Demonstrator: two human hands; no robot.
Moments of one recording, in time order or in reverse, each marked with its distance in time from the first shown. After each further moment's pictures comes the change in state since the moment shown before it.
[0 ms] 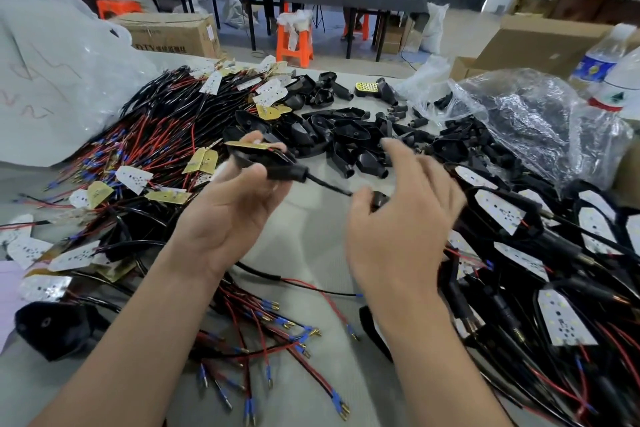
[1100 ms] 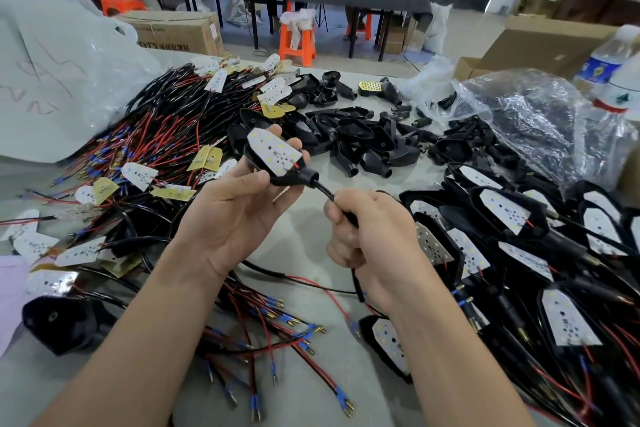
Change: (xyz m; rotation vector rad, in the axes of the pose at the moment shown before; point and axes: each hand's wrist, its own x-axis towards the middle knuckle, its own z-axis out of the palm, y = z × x) left_hand -0.009 0.003 0.006 -0.032 -0.172 -0.055; right_hand 0.002 0.000 0.006 1.008 -0.812 0.665
